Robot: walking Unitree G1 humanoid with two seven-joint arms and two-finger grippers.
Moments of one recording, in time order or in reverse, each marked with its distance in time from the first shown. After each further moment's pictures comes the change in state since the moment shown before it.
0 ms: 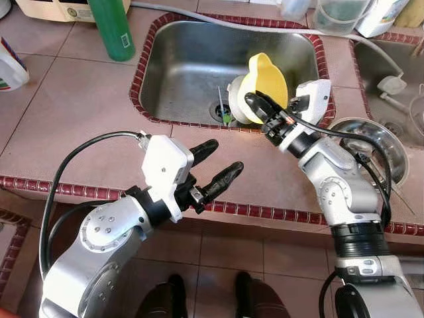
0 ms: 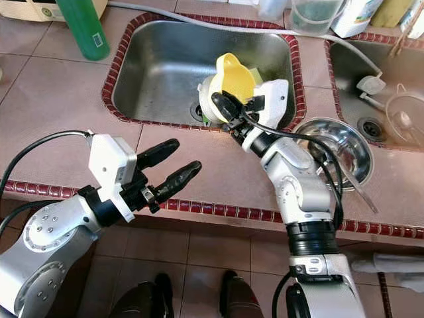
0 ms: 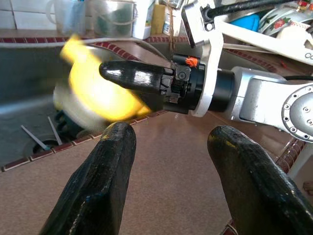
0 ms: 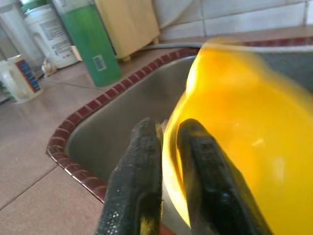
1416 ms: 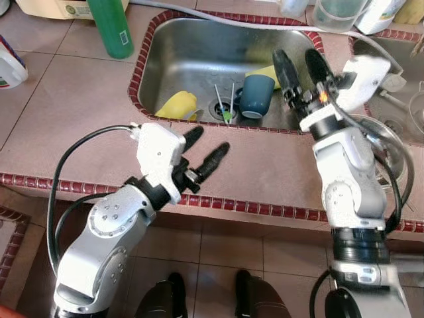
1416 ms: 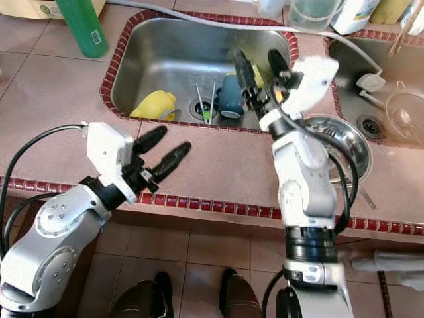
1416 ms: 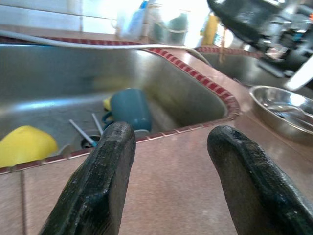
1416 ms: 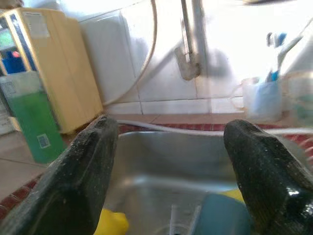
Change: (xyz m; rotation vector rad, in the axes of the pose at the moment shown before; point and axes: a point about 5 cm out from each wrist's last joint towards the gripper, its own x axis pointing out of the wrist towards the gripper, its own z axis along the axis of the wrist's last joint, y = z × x) left arm 0.010 0.031 -0.011 -0.045 -0.040 0.249; right arm -0.011 0.004 0.041 -0.160 -0.296 -0.275
